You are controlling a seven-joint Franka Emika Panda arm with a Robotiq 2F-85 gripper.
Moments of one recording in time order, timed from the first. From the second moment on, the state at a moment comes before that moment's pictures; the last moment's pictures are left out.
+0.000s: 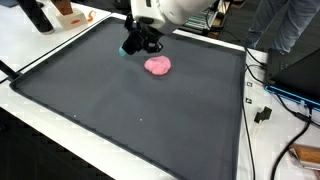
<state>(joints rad) 0.26 0.49 0.10 -1.77 -0.71 1.77 0.73</state>
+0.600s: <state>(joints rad) 0.18 0.29 0.10 -1.89 -0.35 1.94 0.39</state>
